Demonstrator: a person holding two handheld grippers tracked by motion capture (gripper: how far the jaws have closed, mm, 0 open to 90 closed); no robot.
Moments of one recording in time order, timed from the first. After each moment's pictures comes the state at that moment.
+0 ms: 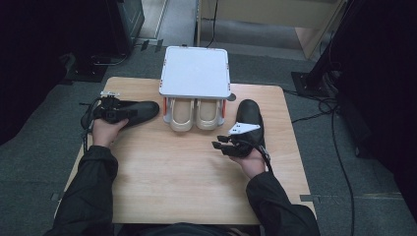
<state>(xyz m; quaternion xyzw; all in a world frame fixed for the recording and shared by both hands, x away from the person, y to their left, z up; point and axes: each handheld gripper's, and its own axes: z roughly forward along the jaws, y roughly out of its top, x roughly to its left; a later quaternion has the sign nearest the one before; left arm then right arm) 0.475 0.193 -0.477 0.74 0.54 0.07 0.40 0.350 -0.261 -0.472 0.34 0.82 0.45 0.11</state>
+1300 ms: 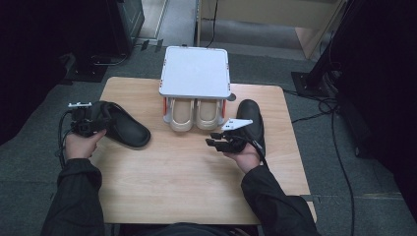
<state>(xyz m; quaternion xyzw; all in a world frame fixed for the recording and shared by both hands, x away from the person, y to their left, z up) 0.414 0.251 -0.458 0.70 0.59 0.10 0.39 0.363 -0.244 -0.469 0.32 0.83 0.45 0.09</state>
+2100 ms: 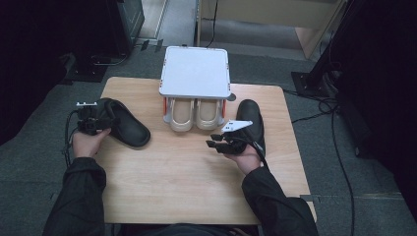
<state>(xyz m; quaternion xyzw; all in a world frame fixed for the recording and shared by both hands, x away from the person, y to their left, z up) 0.437 0.244 -0.481 0.69 0.61 0.10 0.38 0.360 -0.245 -0.471 0.32 0.83 0.45 0.09</state>
